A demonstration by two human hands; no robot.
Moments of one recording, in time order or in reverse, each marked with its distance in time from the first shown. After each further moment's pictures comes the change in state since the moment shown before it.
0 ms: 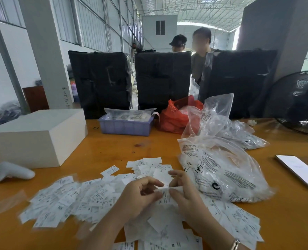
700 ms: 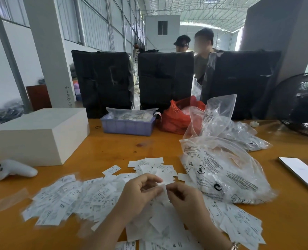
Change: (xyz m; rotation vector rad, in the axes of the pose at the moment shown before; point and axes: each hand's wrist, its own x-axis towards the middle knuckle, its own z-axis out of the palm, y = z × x) left_hand -0.001 0.000 0.002 -0.029 0.121 0.032; right_hand -0.002 -0.002 0.009 -0.161 0.117 -0.003
